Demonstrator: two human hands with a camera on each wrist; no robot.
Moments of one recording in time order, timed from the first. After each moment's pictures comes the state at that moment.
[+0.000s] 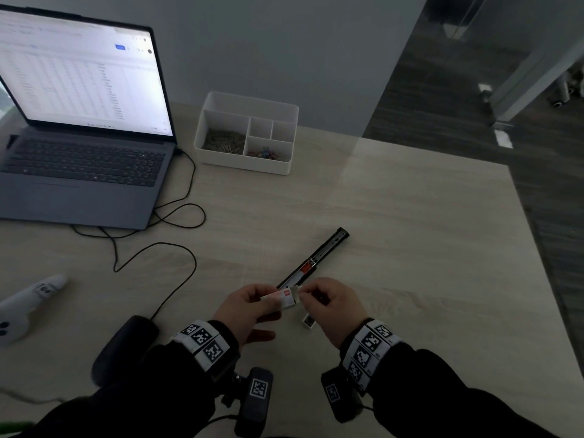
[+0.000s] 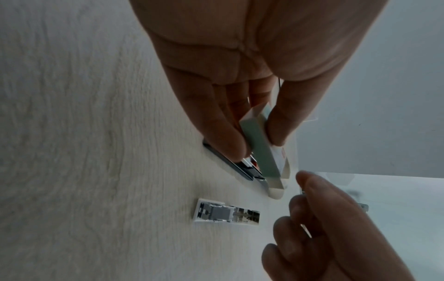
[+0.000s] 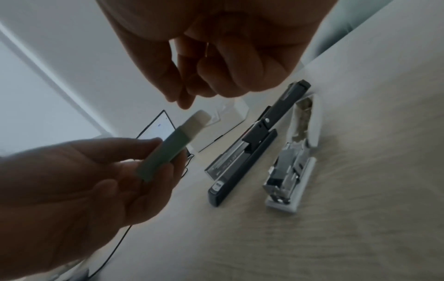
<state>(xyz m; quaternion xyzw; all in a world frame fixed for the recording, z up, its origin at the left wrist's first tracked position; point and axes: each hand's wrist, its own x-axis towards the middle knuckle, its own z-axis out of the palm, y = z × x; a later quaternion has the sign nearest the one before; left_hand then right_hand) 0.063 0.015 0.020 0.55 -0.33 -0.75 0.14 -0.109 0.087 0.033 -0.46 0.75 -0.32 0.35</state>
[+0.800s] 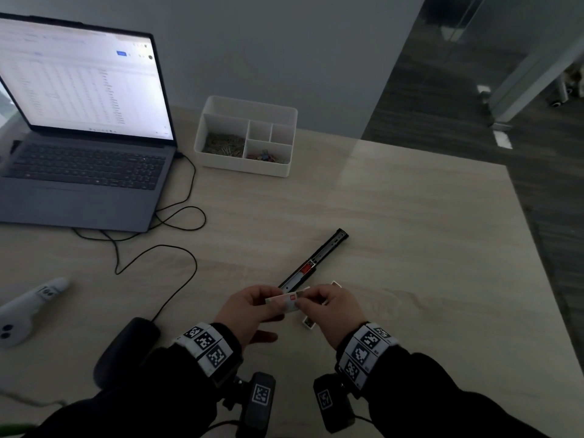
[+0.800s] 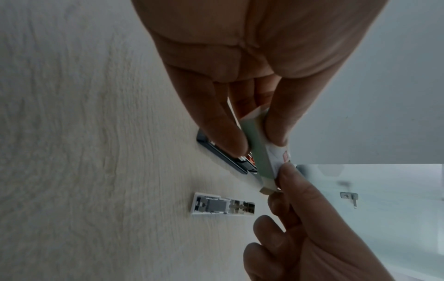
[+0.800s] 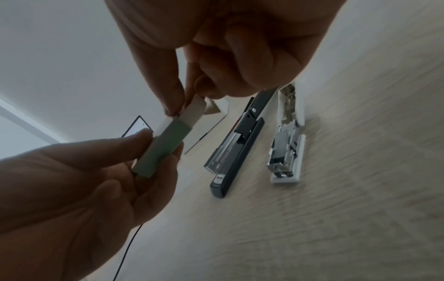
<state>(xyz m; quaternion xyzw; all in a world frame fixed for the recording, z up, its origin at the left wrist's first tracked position) 0.059 0.019 0.031 0.54 -0.37 -0.74 0.14 -0.103 0.087 0.033 -0.33 0.76 -0.36 0.44</state>
